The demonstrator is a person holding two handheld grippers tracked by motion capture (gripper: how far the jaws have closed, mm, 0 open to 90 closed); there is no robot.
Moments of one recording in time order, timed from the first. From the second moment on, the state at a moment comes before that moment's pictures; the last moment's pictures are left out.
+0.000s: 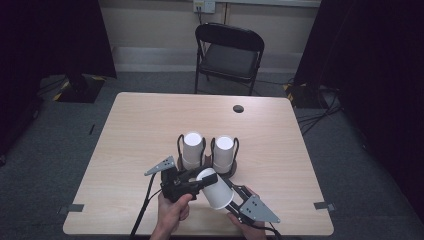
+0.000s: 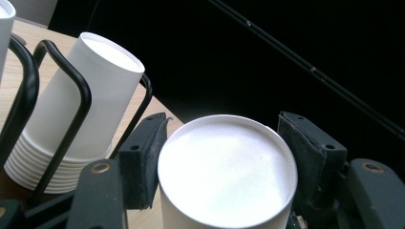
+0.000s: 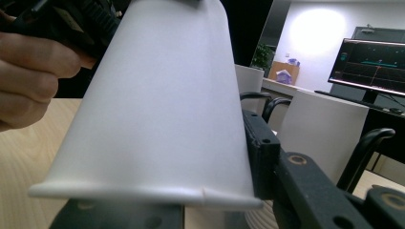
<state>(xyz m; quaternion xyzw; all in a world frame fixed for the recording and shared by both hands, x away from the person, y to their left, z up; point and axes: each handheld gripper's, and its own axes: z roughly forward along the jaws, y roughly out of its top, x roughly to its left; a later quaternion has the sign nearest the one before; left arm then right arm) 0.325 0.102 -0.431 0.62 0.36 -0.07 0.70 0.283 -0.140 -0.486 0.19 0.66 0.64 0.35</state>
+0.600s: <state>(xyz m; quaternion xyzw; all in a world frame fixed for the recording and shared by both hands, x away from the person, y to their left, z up) 0.325 0.102 -0.430 0.64 0.34 -0.02 0.69 0.282 -0.146 -0.483 0.20 0.67 0.64 0.33</state>
